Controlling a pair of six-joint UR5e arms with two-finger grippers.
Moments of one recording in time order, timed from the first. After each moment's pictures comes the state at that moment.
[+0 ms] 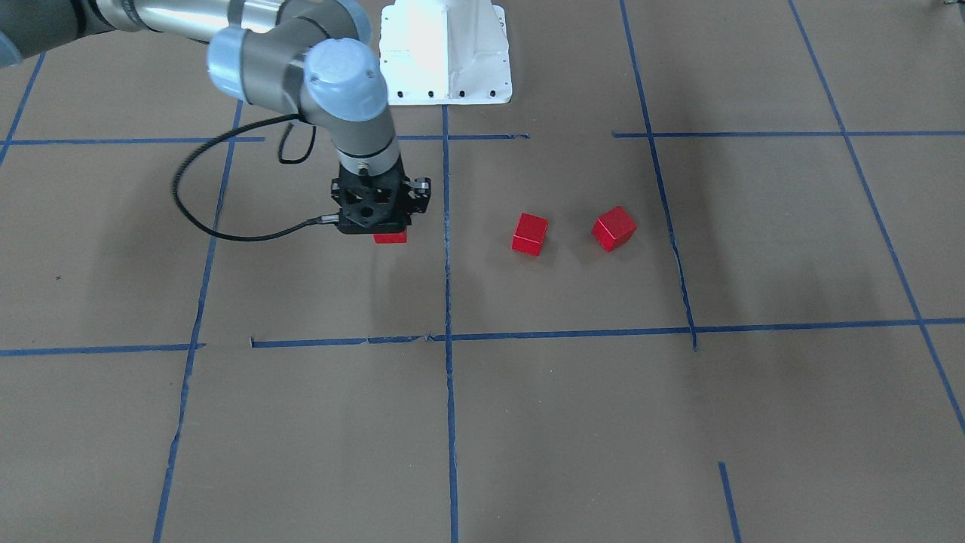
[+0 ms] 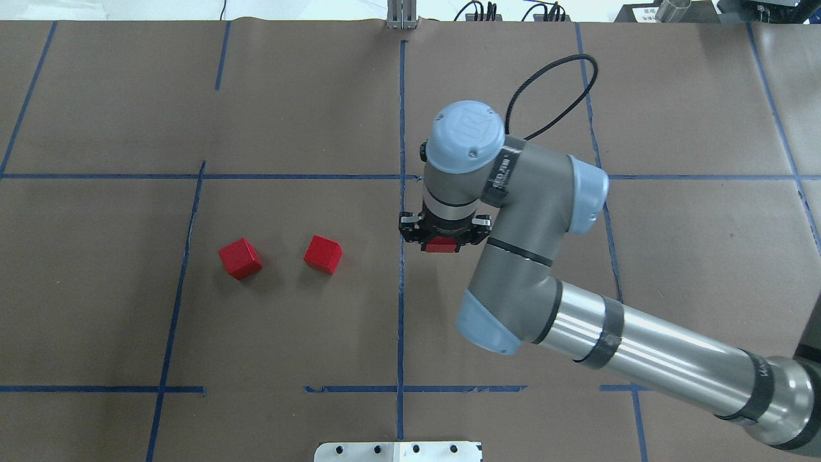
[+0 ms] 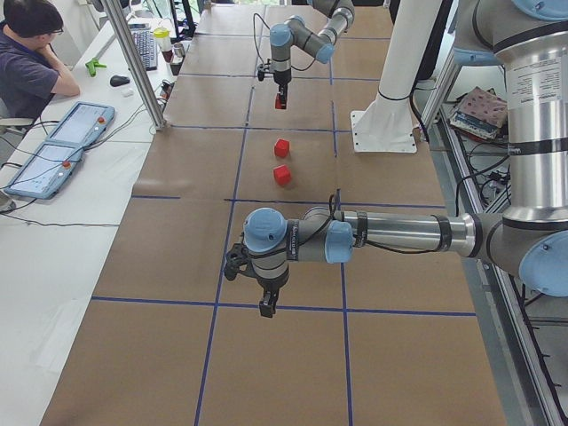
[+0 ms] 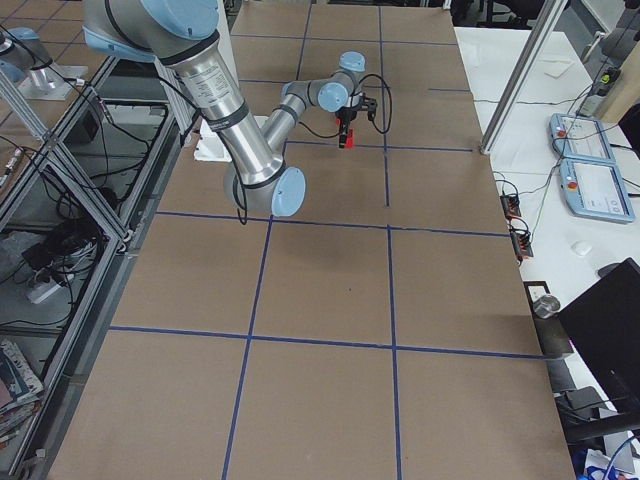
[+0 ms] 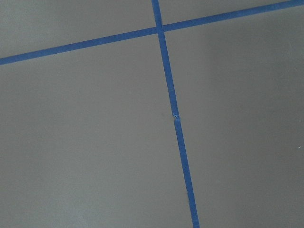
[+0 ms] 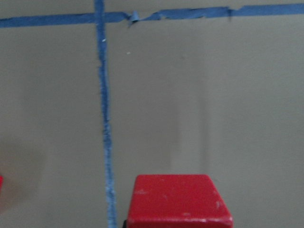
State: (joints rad) left arm -1.54 -1.40 -1.76 -1.55 -2.34 0.17; right arm 0.53 -0.78 1.55 -1.66 1.98 1.22
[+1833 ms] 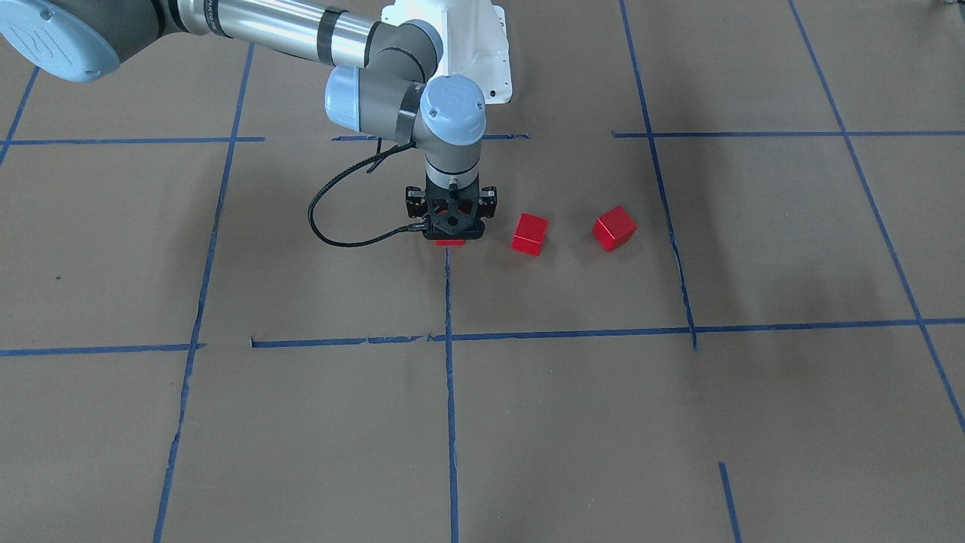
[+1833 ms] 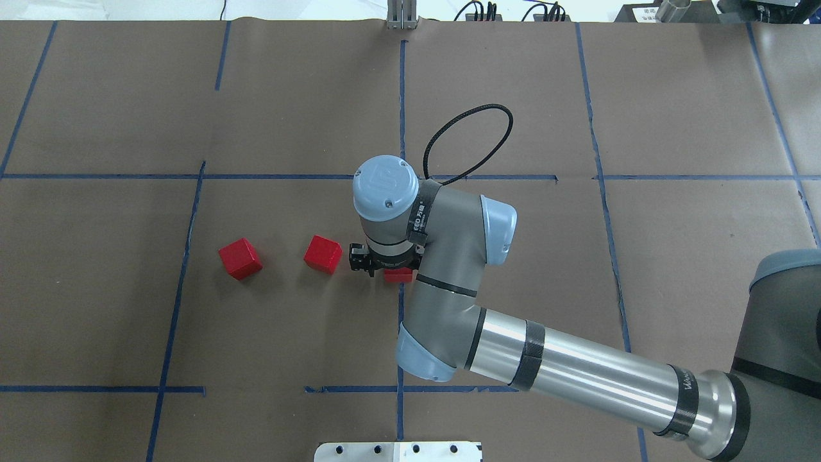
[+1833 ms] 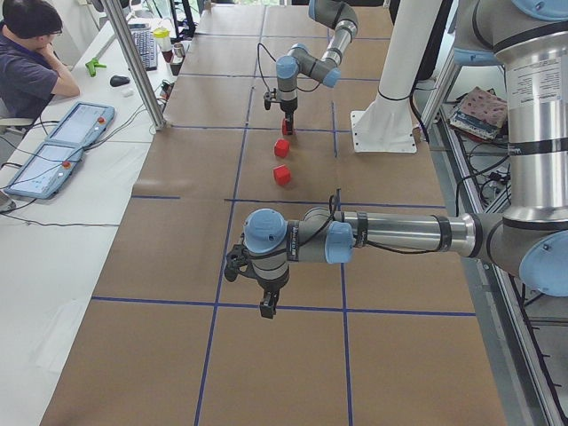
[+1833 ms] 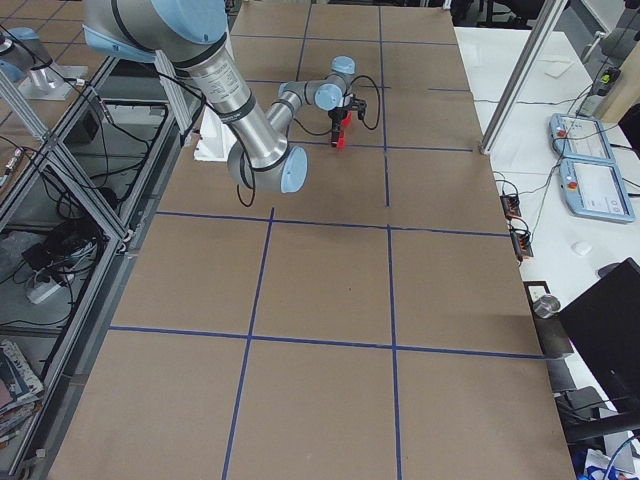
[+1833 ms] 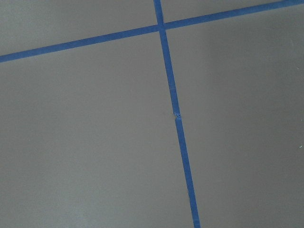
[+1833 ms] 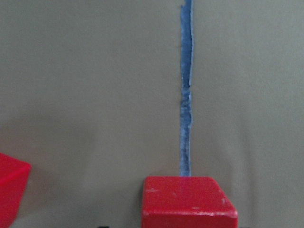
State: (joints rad) left arm -1.54 -1.40 -1.76 -1.55 -2.34 0.17; right arm 0.45 -0.68 1.38 -1.57 1.92 1.25
